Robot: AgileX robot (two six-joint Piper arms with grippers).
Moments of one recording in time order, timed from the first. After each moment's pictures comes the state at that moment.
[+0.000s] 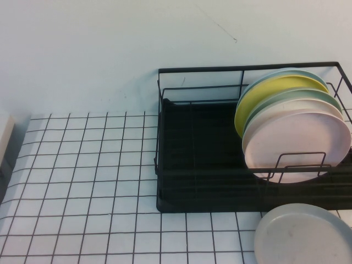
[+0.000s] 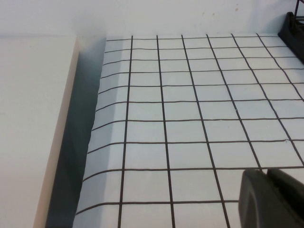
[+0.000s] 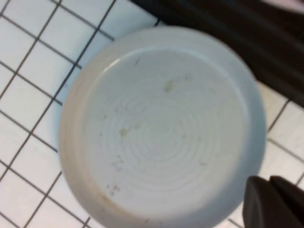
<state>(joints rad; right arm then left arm) -0.01 1.21 -0.78 0.43 0.92 -0.80 0.03 -0.01 0.02 -0.13 0.37 0.05</state>
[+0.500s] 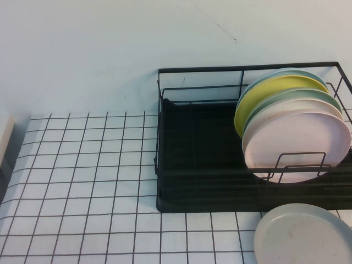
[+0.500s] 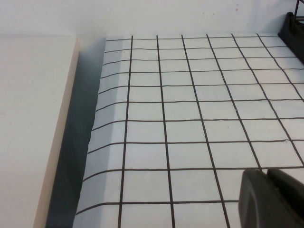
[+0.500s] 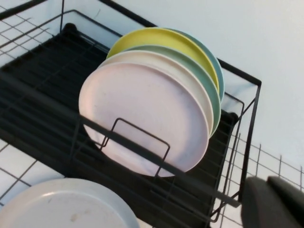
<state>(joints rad) -0.01 0.53 -0.63 0.42 0.65 -0.82 0.03 -0.01 0.02 -0.13 0.37 0.05</state>
